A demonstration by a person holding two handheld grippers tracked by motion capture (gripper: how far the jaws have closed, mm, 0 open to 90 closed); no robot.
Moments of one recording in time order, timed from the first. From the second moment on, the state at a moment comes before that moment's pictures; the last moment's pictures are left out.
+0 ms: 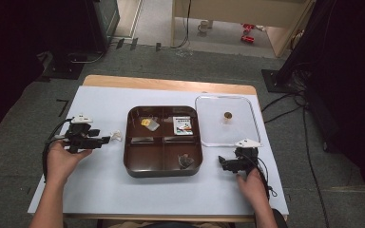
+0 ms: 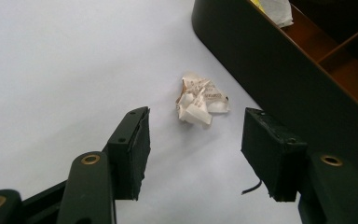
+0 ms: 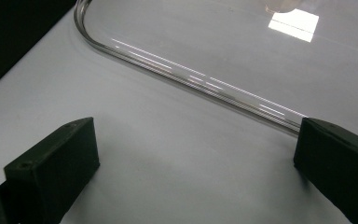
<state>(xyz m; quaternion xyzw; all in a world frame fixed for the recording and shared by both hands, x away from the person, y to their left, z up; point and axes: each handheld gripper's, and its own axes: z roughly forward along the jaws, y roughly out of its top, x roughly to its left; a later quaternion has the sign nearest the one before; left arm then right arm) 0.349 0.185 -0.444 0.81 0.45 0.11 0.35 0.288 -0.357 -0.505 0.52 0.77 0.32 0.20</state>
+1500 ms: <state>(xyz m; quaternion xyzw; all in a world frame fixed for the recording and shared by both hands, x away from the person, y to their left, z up) 0.332 0.247 -0.478 0.81 0.49 0.15 0.30 0.289 -0.357 -0.505 0.52 0.77 0.32 0.20</state>
